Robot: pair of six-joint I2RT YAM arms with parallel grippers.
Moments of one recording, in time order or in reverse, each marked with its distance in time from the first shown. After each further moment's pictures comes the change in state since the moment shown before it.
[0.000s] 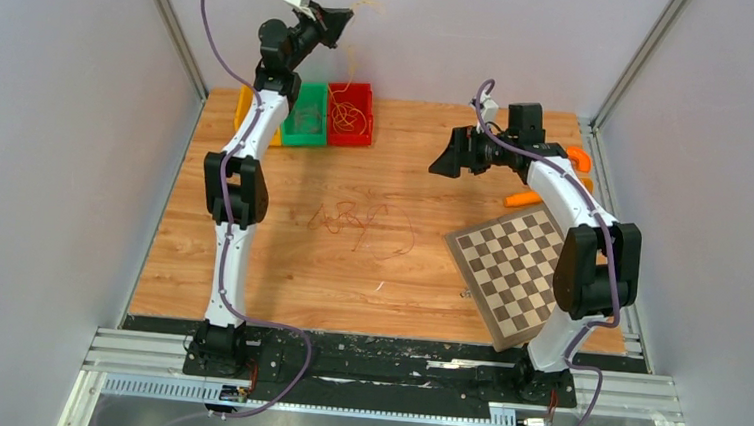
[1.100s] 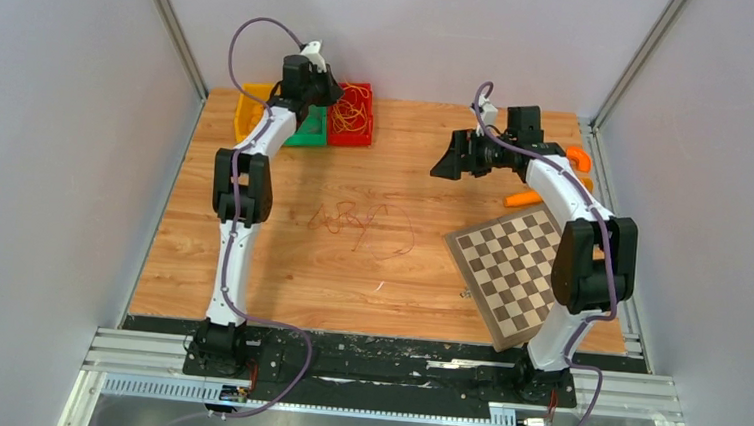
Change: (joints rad) left arm -0.013 0.059 -0.177 -0.496 -0.179 0.063; right arm -0.009 0.036 0.006 -0.040 0.008 -0.010
